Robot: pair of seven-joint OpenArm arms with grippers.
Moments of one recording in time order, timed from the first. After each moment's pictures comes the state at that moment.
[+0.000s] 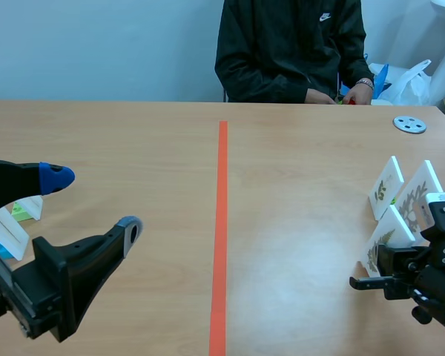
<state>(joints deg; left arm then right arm) 43.1 -24.9 -6.7 123.0 -18.5 -29.1 2.3 -22.0 12.2 10.1 83.1 9.4 15.0 -2.1</state>
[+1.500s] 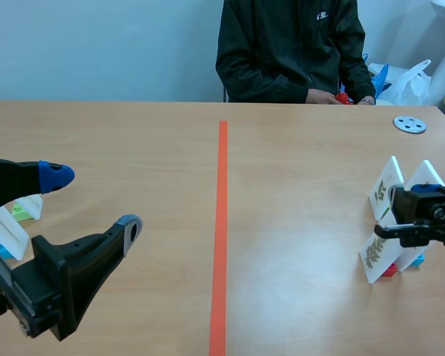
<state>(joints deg) 43.1 -24.9 -6.7 123.0 -18.5 -29.1 1.8 -23.0 12.2 16.4 96.9 12.0 20.7 -2.4</state>
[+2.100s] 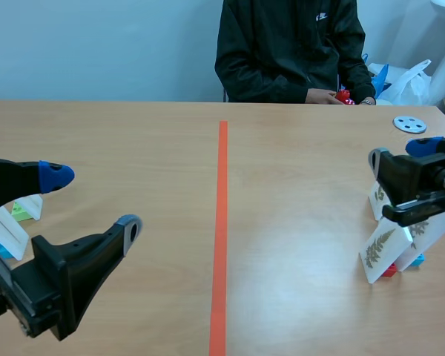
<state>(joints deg) 43.1 -24.9 -6.7 123.0 -18.5 -29.1 1.9 -29.3 14.4 18.6 113.1 19.3 31.0 -9.8</state>
